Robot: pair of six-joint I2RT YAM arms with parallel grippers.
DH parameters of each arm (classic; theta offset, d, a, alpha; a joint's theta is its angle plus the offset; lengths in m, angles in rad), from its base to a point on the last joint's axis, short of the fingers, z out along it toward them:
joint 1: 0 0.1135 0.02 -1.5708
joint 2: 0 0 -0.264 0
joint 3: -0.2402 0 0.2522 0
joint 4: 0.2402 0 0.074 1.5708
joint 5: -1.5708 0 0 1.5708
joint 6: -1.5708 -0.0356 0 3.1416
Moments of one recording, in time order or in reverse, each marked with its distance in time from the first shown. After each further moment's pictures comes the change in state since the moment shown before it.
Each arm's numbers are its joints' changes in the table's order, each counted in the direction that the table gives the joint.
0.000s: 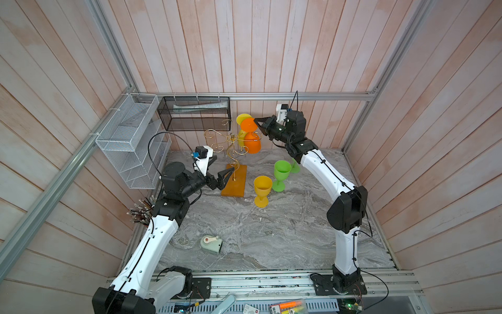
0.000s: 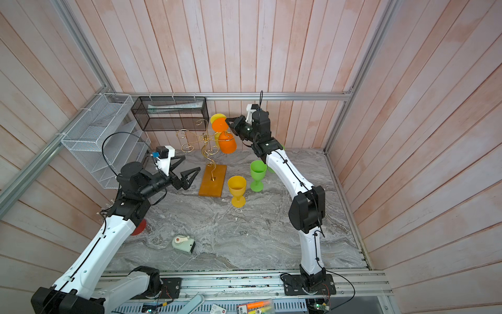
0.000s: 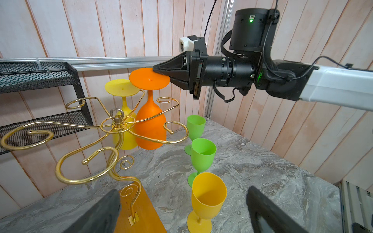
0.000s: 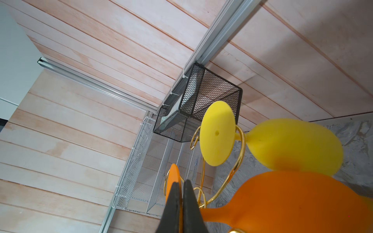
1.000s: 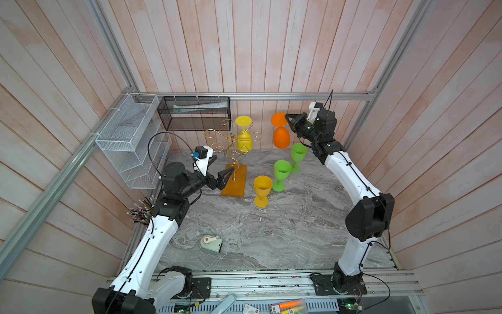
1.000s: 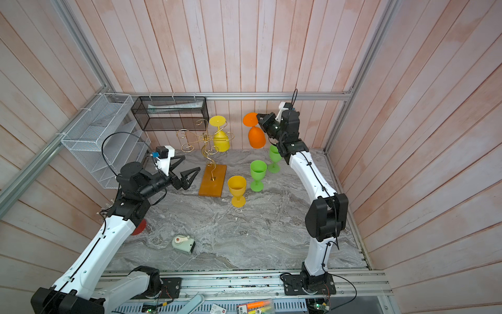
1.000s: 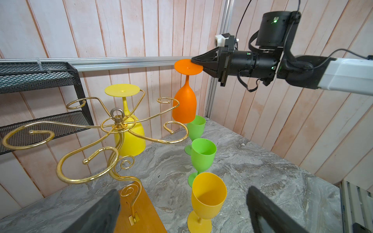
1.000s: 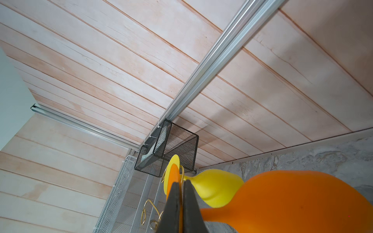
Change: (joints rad) left arm 0.000 -0.002 0.000 0.002 0.003 0.000; right arm -0.192 -0.248 0.282 -0.045 -0.056 0.068
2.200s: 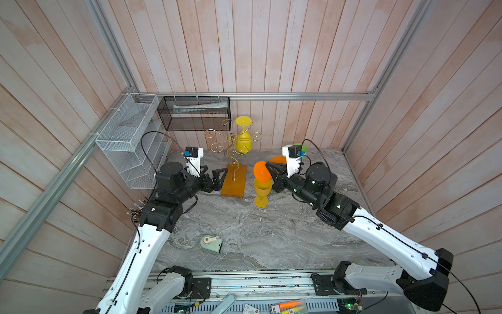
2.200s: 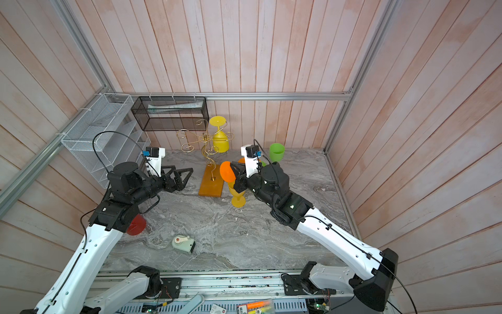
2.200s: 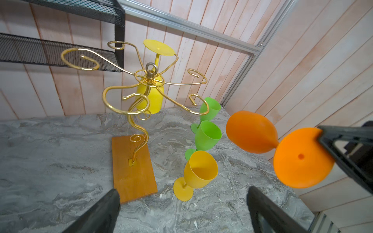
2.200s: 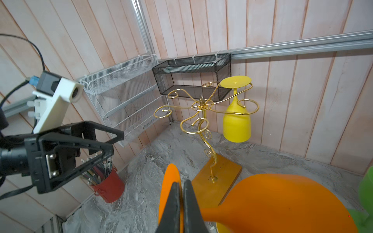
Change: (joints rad) left arm -0.051 -0.105 -0.162 0.500 0.264 0.253; right arm 0.631 -0.648 0.647 0.068 -0.444 0.828
